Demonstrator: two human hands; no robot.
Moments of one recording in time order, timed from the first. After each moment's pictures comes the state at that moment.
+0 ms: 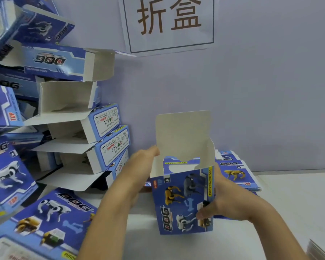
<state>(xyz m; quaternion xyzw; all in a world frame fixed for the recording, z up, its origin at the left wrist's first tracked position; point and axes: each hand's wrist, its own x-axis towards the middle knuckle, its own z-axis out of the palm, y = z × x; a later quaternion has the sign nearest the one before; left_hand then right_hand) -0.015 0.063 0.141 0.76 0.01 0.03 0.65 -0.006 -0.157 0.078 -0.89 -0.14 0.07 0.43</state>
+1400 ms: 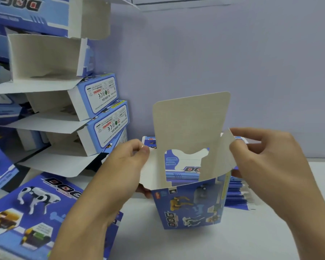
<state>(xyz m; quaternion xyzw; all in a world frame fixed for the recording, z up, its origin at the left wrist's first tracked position) -0.039 0.089 0.135 0.78 0.02 0.04 0.63 -0.057 -0.115 0.144 -0.82 0.03 -0.26 0.50</state>
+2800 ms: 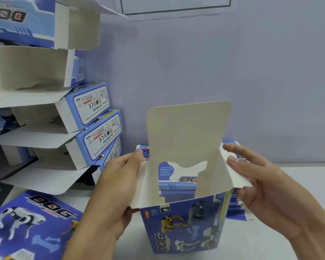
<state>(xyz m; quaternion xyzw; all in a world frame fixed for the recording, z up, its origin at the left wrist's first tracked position) -0.028 0.072 0.133 0.67 0.06 0.03 0.74 -0.032 -0.152 0.119 -0.53 -0.03 0.02 0.85</state>
